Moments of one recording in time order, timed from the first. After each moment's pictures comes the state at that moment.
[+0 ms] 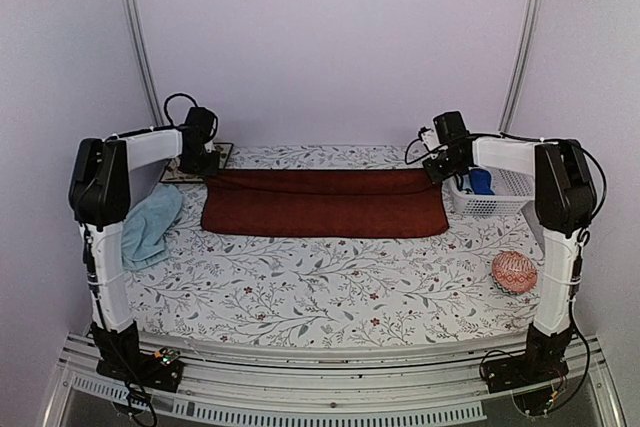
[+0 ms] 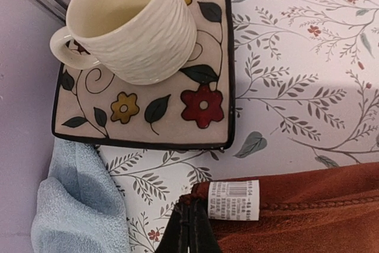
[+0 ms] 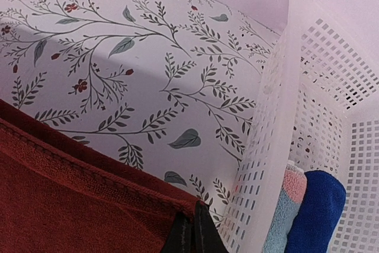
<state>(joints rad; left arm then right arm) -0.18 2.15 1.72 -0.50 -0.34 -0.07 0.29 2.08 1.59 -0.34 0.24 -0.21</state>
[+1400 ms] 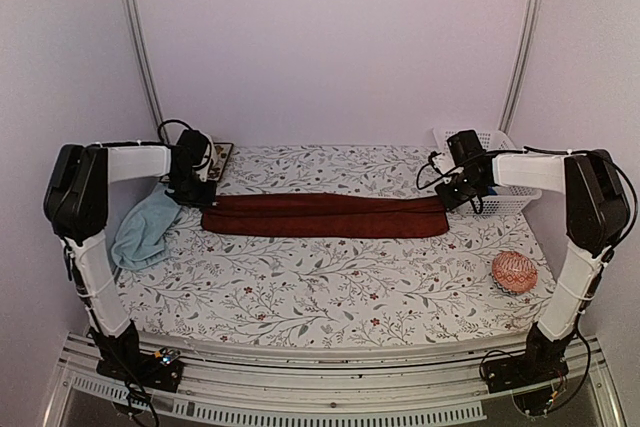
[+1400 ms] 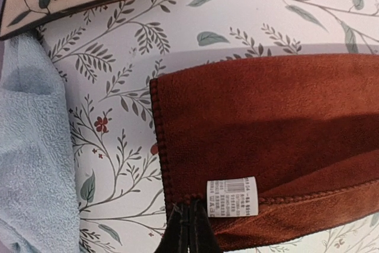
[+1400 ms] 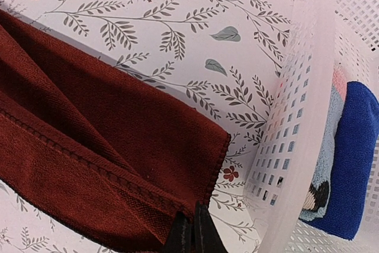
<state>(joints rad) -0.20 1.93 1.37 -0.56 -0.17 -0.11 0.29 1.82 1.24 -0.38 0.15 -0.19</state>
